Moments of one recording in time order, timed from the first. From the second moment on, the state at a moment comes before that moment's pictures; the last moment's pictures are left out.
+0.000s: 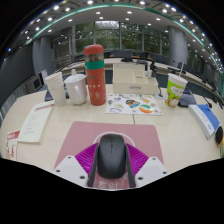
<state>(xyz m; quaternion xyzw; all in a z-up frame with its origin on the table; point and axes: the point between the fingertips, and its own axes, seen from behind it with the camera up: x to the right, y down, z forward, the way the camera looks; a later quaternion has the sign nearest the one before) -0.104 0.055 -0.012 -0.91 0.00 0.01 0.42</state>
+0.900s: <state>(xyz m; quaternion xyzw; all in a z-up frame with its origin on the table) -0.142 -0.285 0.212 -0.87 0.03 -0.01 0.49</state>
